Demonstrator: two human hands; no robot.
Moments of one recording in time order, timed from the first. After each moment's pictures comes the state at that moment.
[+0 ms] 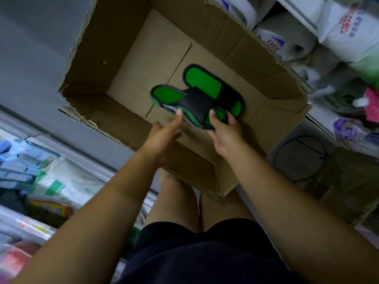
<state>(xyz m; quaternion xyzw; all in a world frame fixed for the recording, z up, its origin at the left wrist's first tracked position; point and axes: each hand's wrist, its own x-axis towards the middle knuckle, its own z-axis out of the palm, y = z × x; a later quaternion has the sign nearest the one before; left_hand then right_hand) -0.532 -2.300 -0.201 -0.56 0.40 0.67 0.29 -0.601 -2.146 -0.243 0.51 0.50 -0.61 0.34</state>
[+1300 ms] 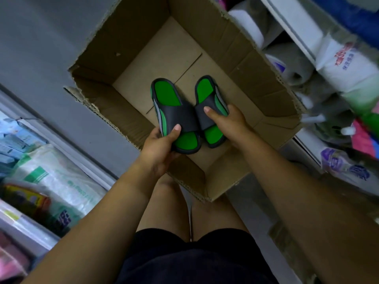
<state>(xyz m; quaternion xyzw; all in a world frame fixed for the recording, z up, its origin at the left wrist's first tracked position) -0.509 -2.271 -0.187 -0.62 0.29 0.72 0.11 -0.651 -2.130 -0.248 0.15 0.76 -0.39 0.49</state>
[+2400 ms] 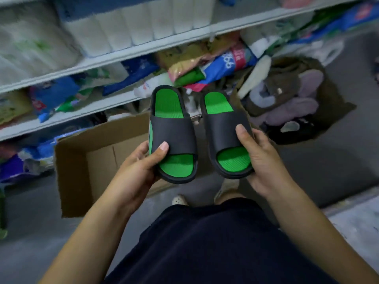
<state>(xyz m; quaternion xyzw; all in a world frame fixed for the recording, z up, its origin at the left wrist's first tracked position) -0.458 -2.176 0.138 -0.06 0.58 0.70 0.42 -0.354 -1.964 0.130 0.44 0.44 -0.77 -0.11</state>
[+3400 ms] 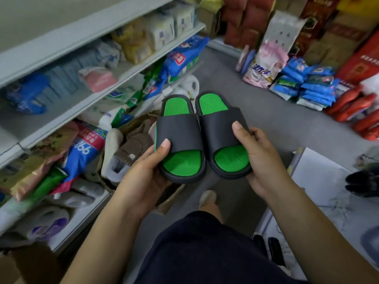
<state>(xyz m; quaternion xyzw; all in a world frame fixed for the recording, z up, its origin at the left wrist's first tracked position) -0.278 -1.655 0.187 0.10 0.49 0.64 0.58 -0.099 -1.535 0.184 0.46 0.40 -0.69 -0.38</state>
